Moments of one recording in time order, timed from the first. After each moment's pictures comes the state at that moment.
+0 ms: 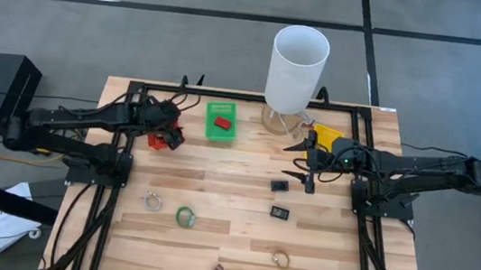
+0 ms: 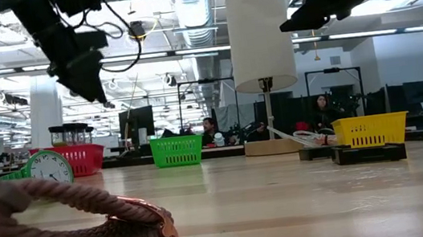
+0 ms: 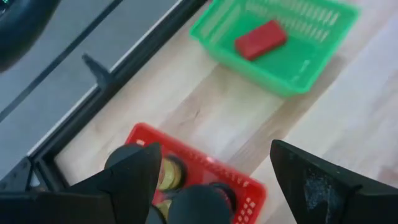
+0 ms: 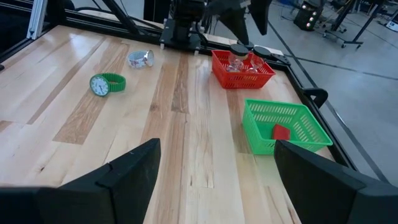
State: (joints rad) left arm 0.31 1.01 0.76 -0.73 -0.48 -0.24; right arm -0.05 0.91 0.55 0.01 0.03 -0.23
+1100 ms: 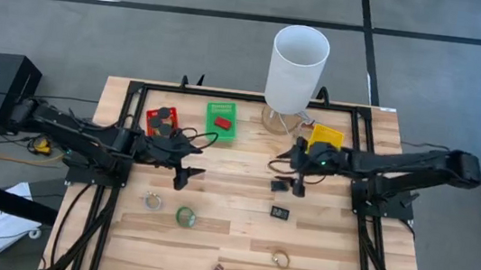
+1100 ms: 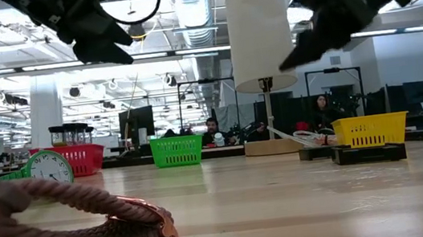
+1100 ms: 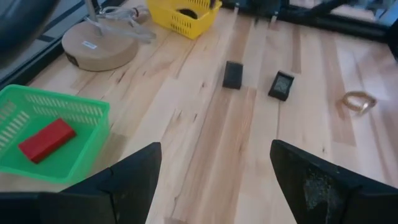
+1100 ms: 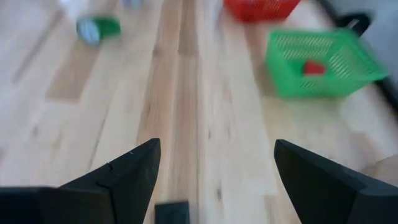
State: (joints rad) left arm -0.15 1.02 0.67 -0.22 -0.34 -0.30; right arm -0.06 1.12 0.55 0.01 0.02 -0.12
